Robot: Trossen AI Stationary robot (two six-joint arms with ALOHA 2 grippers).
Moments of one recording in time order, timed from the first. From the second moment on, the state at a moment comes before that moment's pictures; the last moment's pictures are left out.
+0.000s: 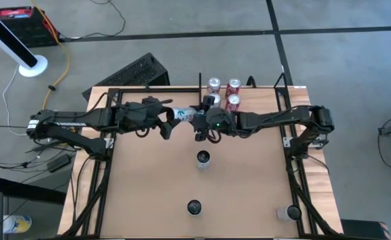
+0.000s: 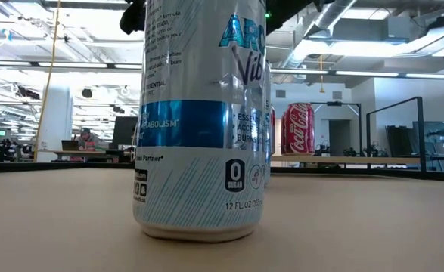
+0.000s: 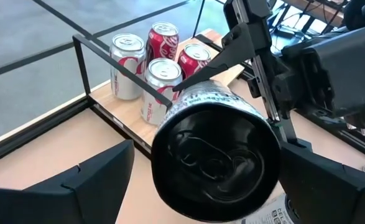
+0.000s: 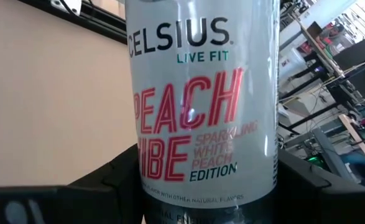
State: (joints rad) left arm 0.03 1.15 1.10 -0.34 -0.45 -0.48; right arm -0.04 1.66 1.27 0.01 0.51 -0.49
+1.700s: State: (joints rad) left arm 0.22 1.15 1.10 -0.98 -0.03 -0.40; right arm -0.02 1.38 1.27 -0.53 0.35 -0.35
